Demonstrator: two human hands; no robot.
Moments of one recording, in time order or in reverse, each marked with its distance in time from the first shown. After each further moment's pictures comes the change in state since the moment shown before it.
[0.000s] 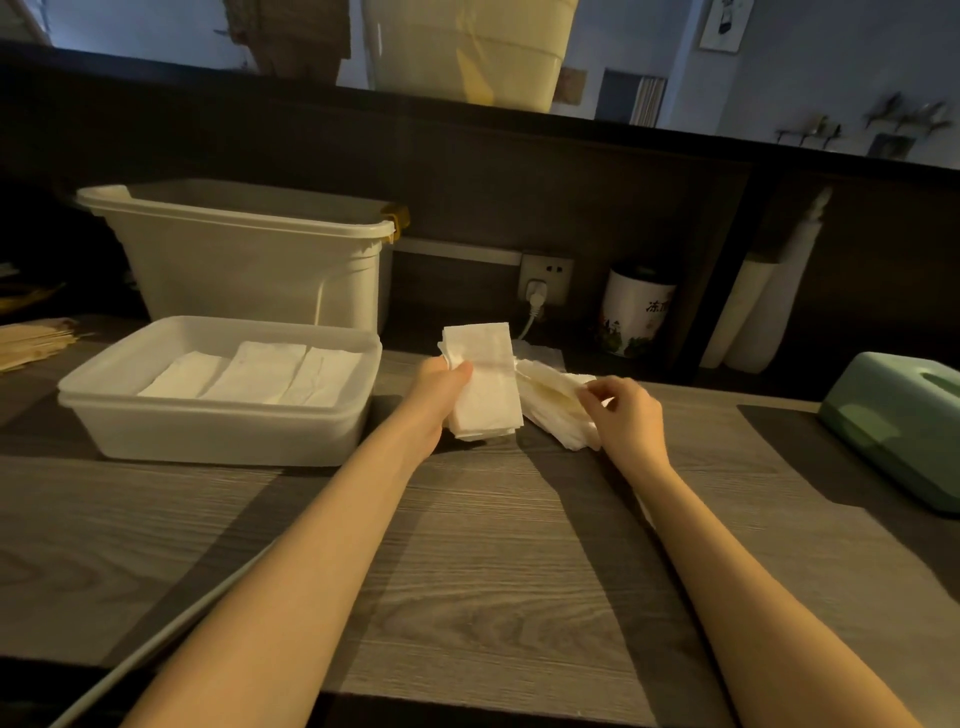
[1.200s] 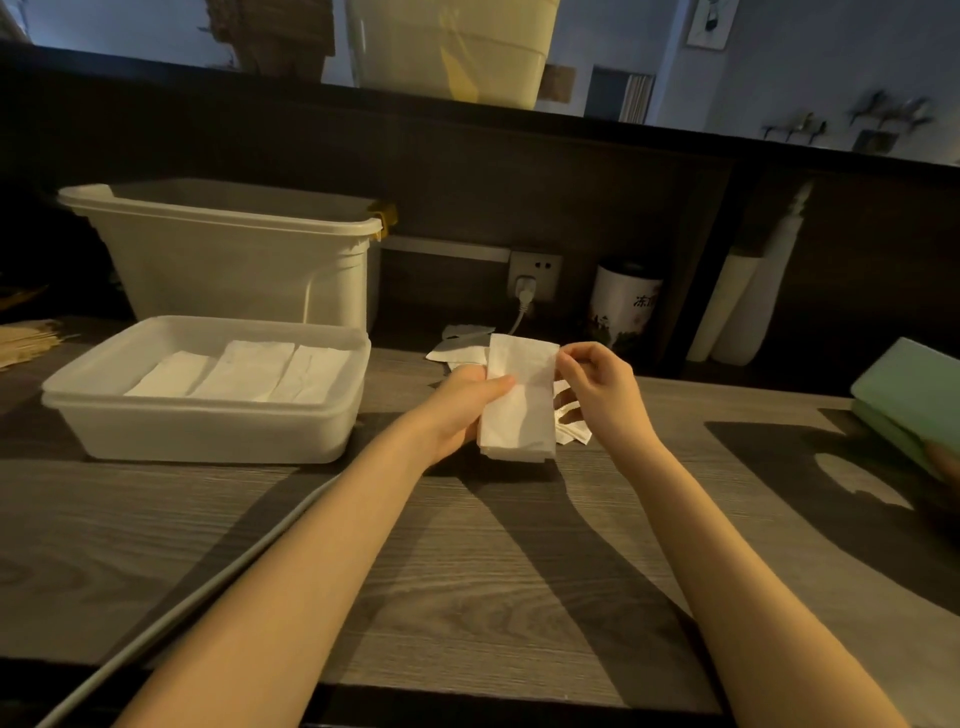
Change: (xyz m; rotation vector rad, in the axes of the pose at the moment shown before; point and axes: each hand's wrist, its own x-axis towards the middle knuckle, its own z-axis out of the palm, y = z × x) left_hand -0.021 0.000 0.014 0.080 -0.399 0.042; right_hand -0.008 -0.038 -0.017 0.445 -0.126 0.011
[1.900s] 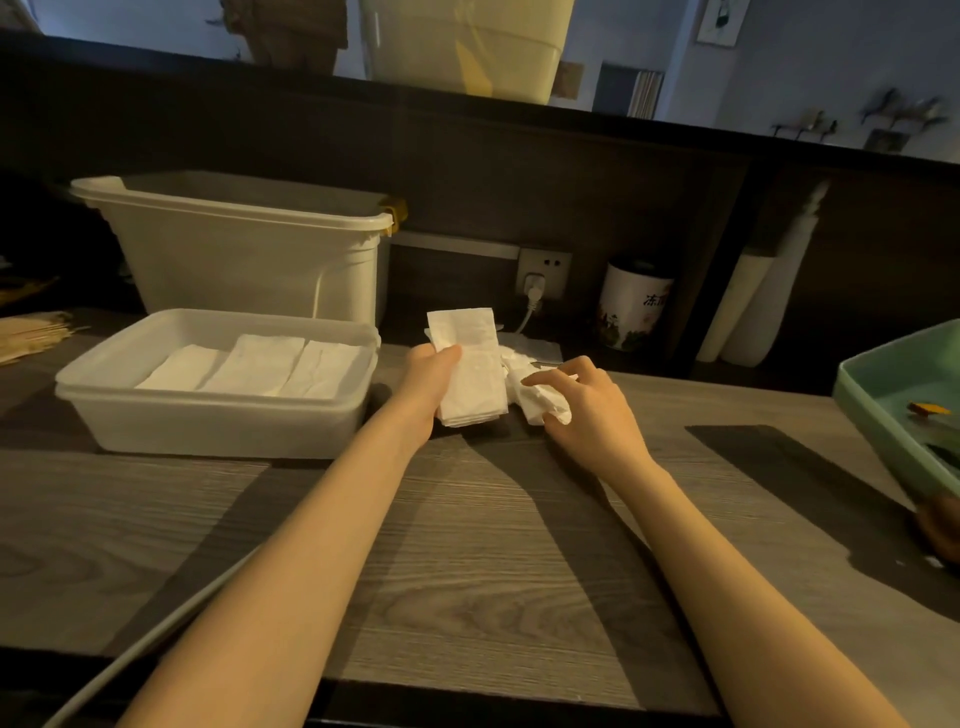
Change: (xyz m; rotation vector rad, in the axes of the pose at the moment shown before) left_hand 0.015 -0.002 -0.028 -0.109 0.428 0.007; right_hand -0.003 0.020 0.009 -0.801 -0.173 -0.314
